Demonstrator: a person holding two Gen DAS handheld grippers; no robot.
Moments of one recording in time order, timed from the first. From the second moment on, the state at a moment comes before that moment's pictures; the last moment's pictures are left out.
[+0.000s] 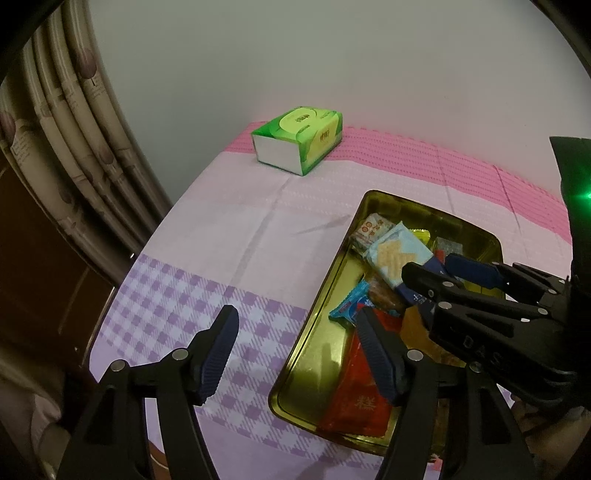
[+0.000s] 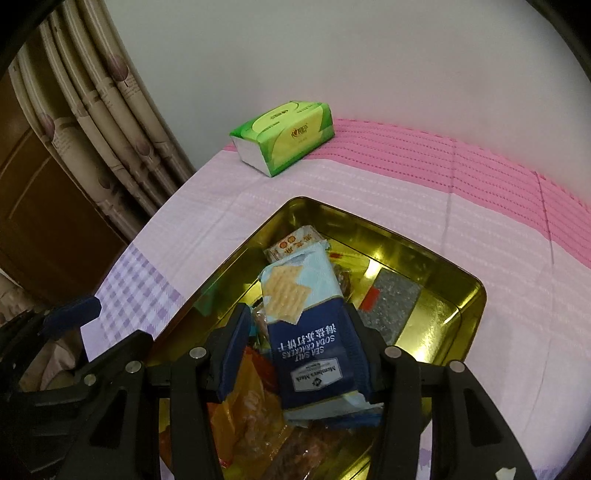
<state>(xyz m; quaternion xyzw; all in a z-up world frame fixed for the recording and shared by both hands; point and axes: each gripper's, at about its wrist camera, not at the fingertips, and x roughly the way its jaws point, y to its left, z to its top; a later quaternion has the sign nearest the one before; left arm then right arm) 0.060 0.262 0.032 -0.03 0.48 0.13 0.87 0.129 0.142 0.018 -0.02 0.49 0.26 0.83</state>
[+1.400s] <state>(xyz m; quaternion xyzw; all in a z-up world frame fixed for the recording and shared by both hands) -0.023 0.229 0.129 -0.03 0.29 0.12 0.95 -0.028 0.063 0.146 -0.05 0.22 0.13 0.97</state>
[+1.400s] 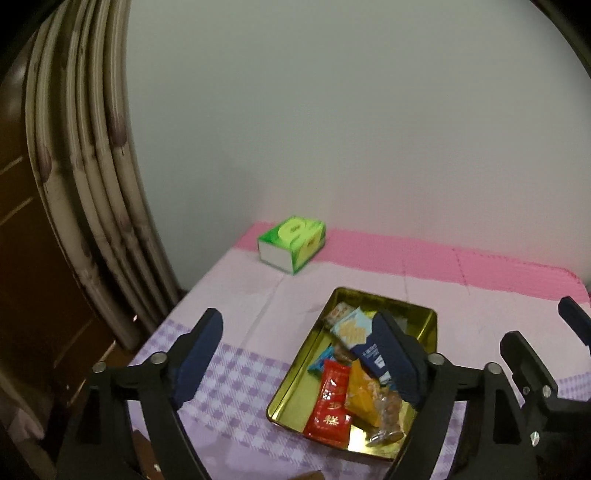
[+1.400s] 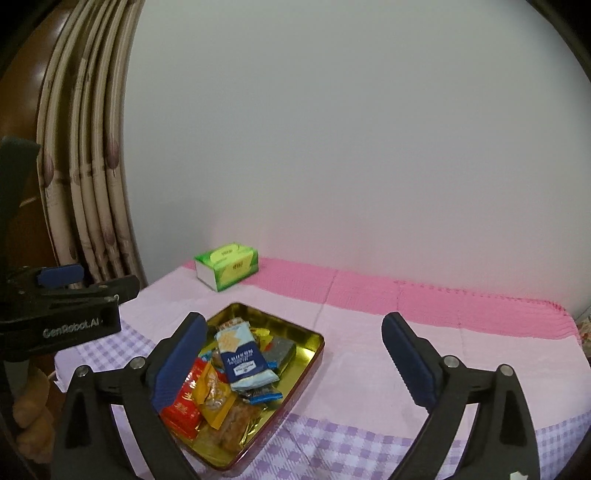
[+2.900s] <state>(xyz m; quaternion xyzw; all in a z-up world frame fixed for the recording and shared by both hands) -0.059 0.234 0.137 -0.03 0.26 0.12 0.96 -0.062 0.069 0.161 -0.07 0.19 0.11 0.97</state>
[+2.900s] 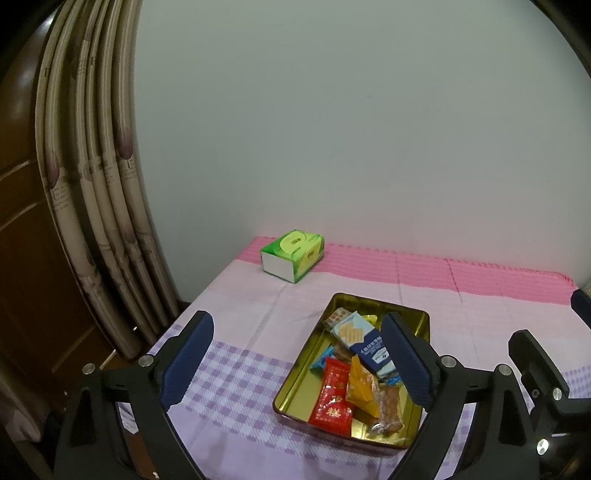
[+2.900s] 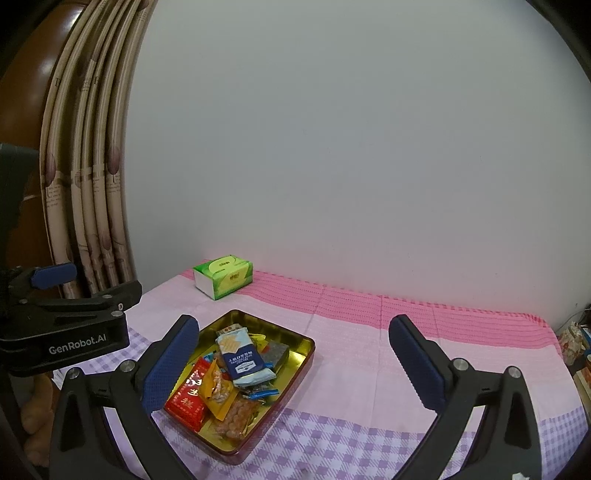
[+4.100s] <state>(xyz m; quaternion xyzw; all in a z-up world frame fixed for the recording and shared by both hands) -0.033 0.236 0.107 0.01 0.32 0.11 0.94 -0.041 0.059 0.131 -0.05 0.24 0.11 0.96</state>
